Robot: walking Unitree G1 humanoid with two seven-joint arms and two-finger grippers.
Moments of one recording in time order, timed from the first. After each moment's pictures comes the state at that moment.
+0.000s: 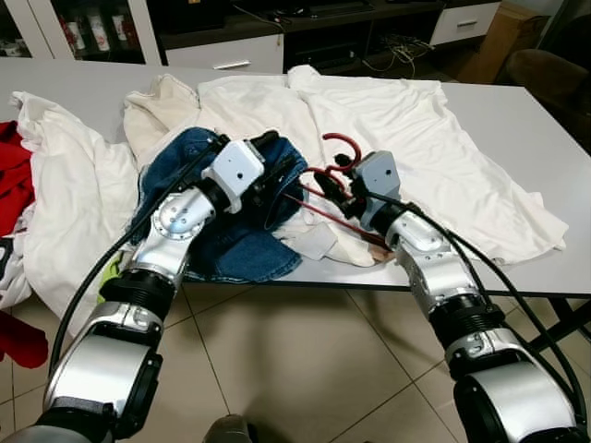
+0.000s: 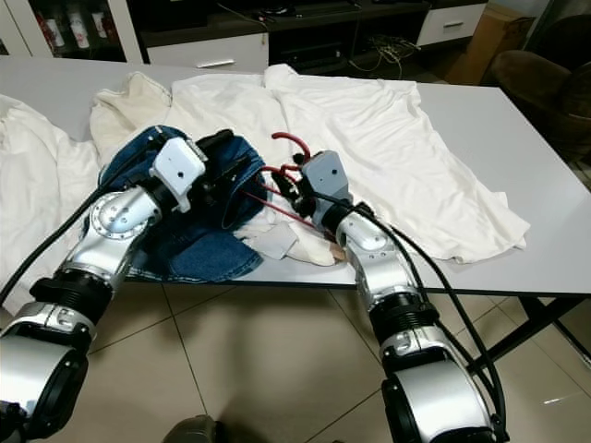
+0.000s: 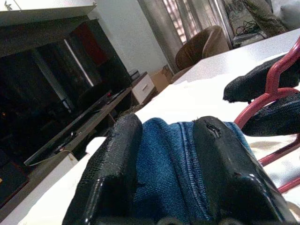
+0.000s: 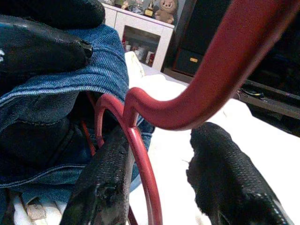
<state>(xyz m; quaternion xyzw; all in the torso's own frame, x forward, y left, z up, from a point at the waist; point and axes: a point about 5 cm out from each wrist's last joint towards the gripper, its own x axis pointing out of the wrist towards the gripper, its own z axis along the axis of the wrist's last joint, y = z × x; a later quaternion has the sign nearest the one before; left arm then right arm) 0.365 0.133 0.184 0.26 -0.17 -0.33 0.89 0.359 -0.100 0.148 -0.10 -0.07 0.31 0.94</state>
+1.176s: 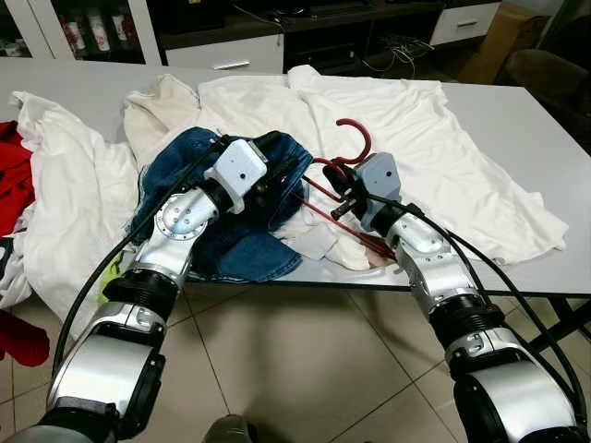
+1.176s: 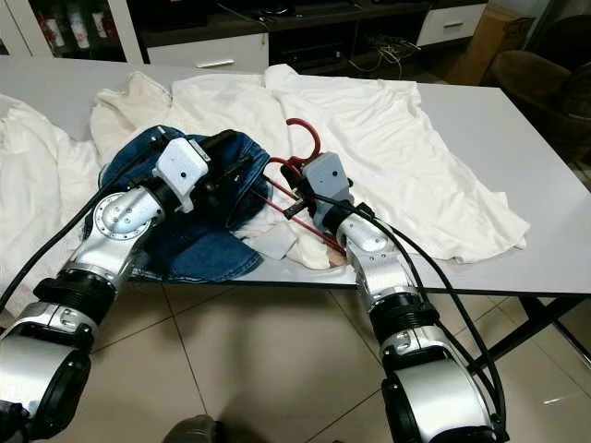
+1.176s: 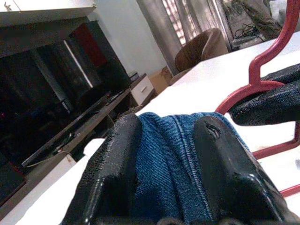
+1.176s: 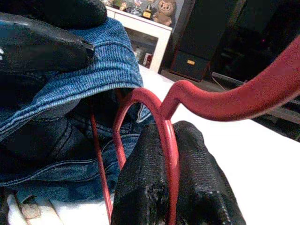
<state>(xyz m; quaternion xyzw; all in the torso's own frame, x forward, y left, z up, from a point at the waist) 0.364 0.129 0.183 0.25 -0.17 -0.33 0.89 0.359 -0.102 0.146 -0.10 -0.08 0.30 0.94</state>
